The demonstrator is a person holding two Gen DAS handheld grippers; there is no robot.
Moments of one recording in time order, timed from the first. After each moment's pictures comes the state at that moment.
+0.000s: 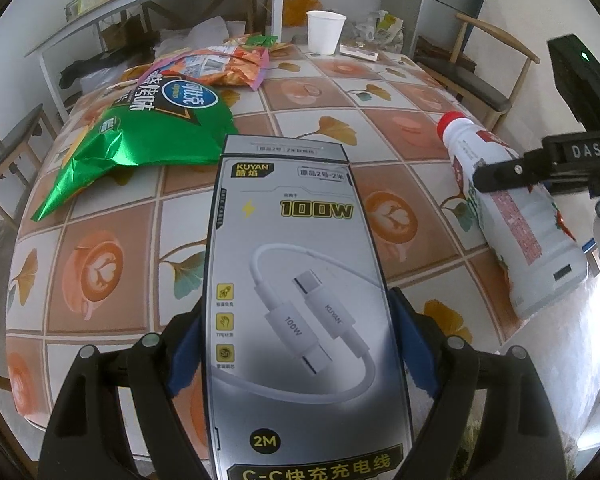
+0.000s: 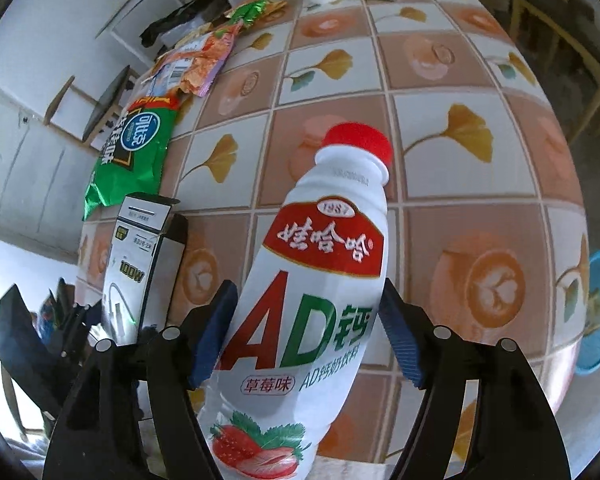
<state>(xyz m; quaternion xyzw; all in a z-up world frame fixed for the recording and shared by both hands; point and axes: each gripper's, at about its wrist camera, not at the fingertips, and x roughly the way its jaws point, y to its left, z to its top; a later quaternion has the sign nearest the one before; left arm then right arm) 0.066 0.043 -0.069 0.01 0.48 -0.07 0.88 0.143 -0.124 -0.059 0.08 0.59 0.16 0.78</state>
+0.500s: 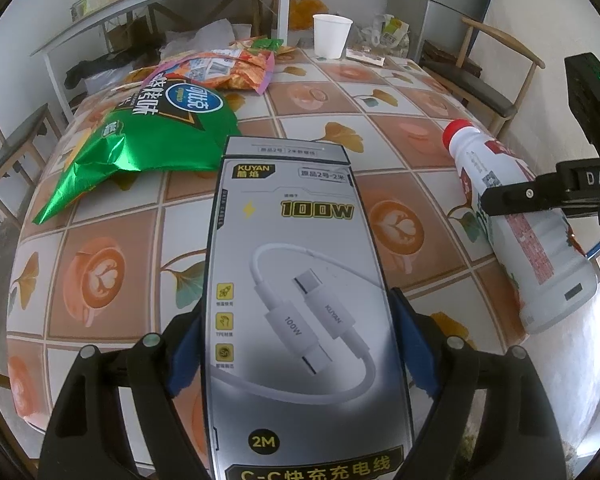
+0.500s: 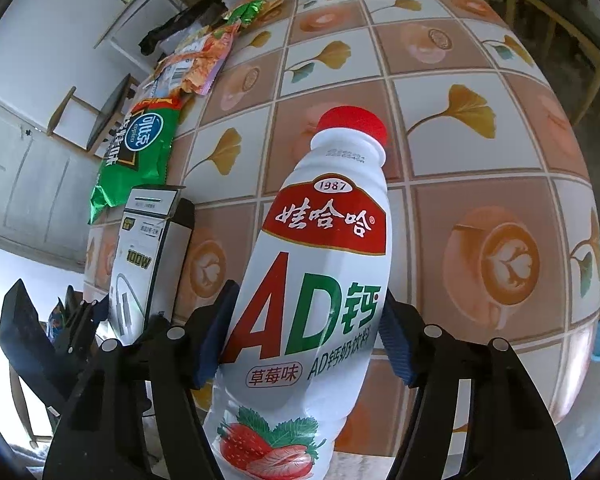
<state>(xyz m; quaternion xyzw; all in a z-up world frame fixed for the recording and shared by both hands) 0.069 0.042 -0.068 0.01 0.47 -0.06 0.88 0.131 -0.126 -0.061 0.11 0.59 0.16 0.78</state>
